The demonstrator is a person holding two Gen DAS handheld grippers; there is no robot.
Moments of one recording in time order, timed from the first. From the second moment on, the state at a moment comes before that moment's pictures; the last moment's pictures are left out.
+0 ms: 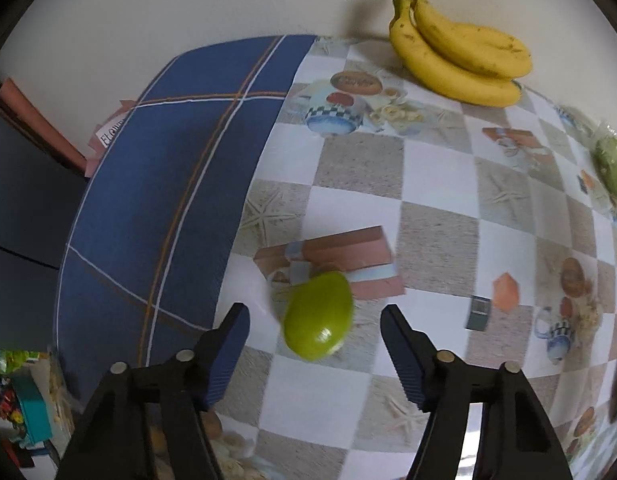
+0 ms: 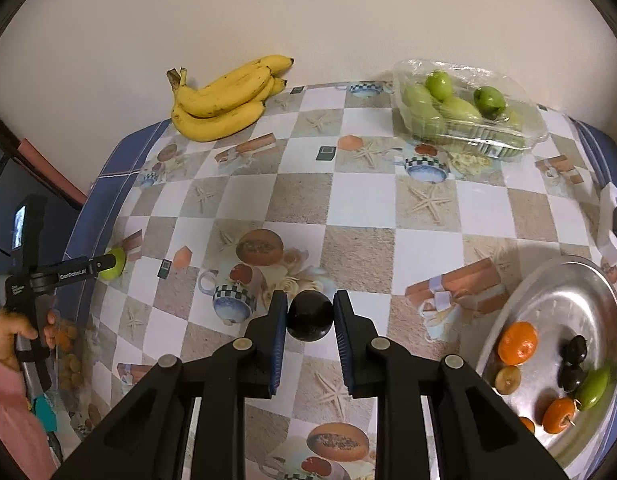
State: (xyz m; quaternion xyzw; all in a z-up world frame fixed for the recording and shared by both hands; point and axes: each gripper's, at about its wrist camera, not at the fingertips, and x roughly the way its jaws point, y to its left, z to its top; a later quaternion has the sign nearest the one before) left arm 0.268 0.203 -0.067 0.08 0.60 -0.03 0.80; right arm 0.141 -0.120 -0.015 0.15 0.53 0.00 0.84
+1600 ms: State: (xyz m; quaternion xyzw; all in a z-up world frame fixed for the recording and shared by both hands) left arm 0.113 0.043 -0.011 0.03 0.60 -0.13 0.79; right arm 0.023 -0.165 -0.002 0.20 0.54 -0.04 0.82
